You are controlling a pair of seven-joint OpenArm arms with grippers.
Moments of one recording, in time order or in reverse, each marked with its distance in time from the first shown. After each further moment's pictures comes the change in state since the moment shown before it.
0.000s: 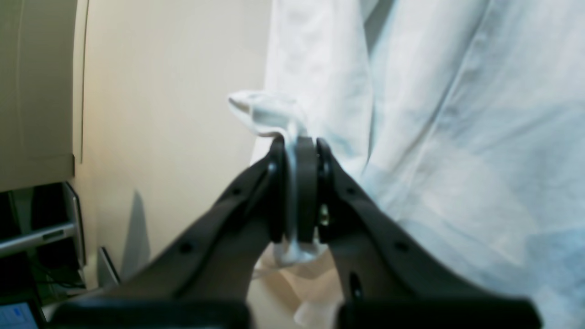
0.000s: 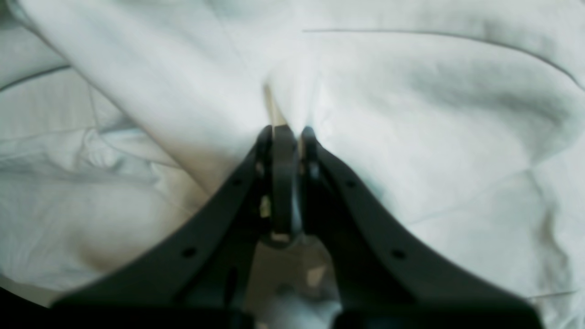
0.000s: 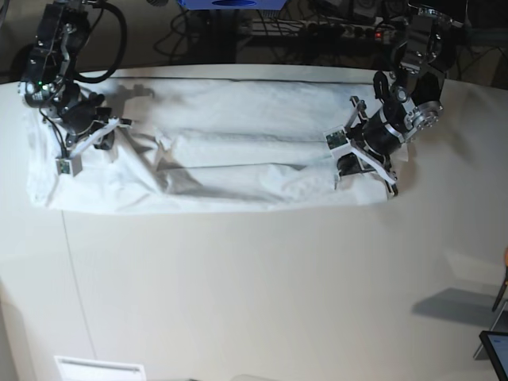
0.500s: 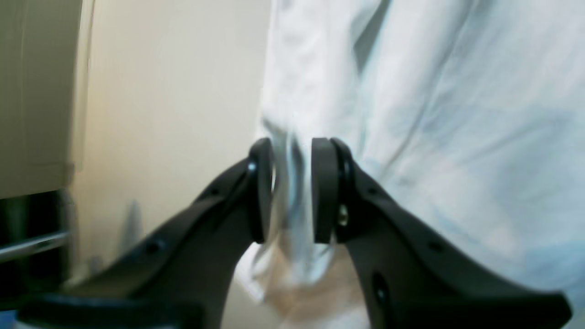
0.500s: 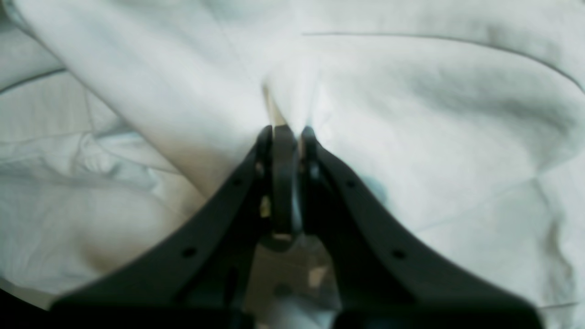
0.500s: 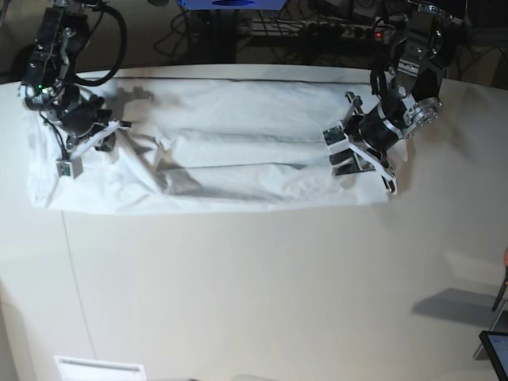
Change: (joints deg) left arm 1.4 -0.1 0.1 1.5 -5.4 0.0 0.0; right arm 1.2 0.2 0.0 -2.2 0.2 0.0 0.2
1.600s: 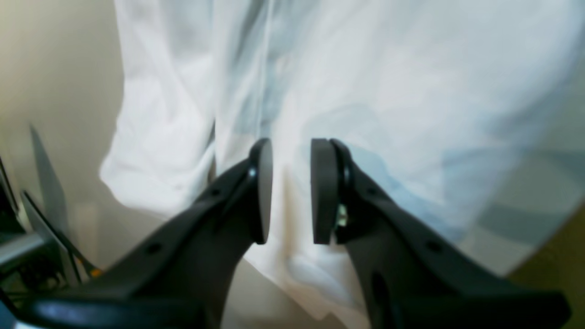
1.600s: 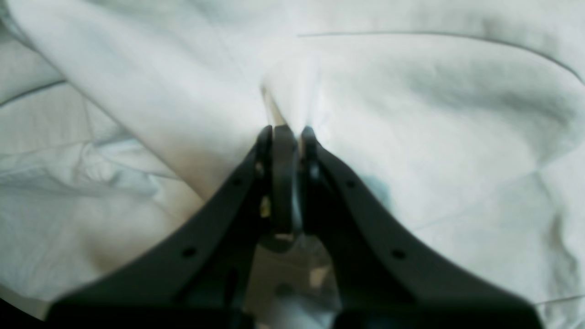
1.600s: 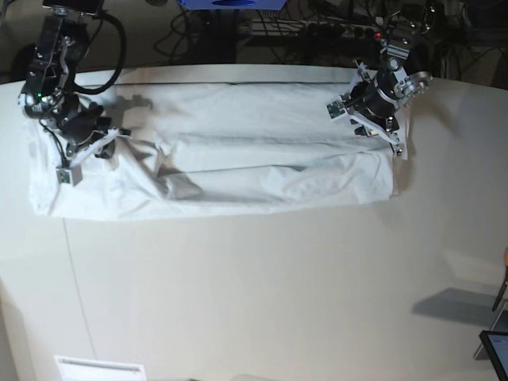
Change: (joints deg) left arm 7.1 1.3 0.0 -1.1 1.7 0.0 19.1; right arm 2.6 0.2 0.1 -1.4 0.0 0.0 -0.5
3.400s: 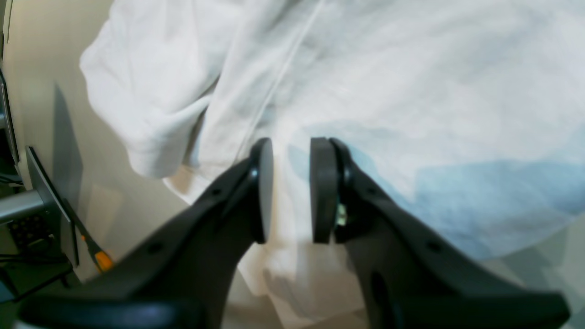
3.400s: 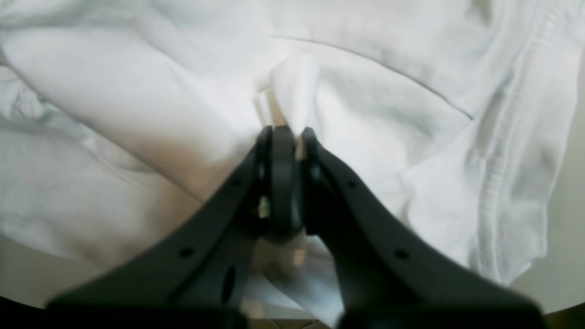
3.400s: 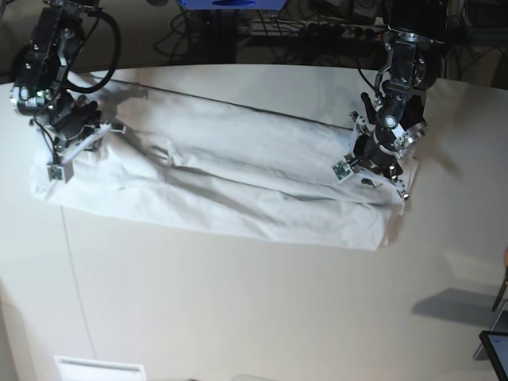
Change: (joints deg) left arm -16.0 5.5 -0.4 -12.8 0.3 0.9 0.1; right arm -1.7 0.3 0.5 7.8 -5.0 -3.1 -7.8
